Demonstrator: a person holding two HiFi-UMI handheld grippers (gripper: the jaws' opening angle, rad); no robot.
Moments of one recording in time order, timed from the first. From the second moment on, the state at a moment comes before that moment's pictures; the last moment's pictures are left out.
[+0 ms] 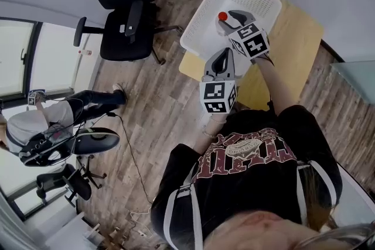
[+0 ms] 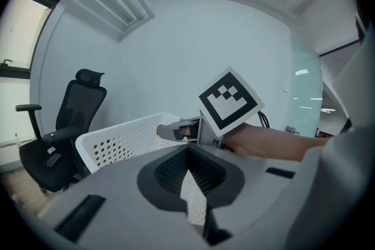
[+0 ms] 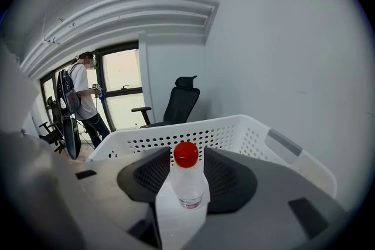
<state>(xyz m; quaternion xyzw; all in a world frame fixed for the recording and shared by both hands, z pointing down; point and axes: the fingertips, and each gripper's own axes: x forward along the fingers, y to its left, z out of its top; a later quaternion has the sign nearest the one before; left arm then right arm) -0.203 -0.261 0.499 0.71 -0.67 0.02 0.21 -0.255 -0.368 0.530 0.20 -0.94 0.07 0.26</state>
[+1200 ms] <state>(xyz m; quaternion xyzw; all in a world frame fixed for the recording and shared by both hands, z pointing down) -0.203 -0.263 0.503 0.71 -0.67 0.03 0.21 -0.262 -0.374 0.537 0.20 -0.94 0.04 0.27</state>
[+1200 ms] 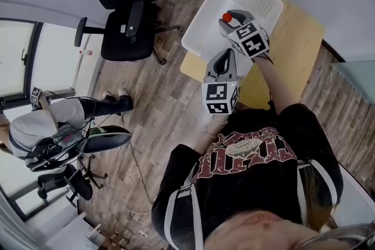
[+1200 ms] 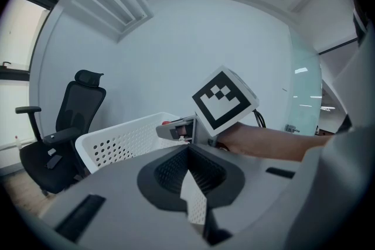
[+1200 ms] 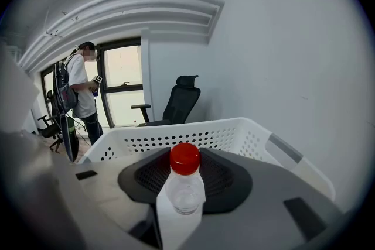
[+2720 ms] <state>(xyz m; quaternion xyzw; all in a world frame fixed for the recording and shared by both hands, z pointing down) -0.199 -0.259 0.501 0.71 -0.67 0.03 0.20 -0.170 -0.353 0.385 0.25 -0.96 -0.01 0.16</state>
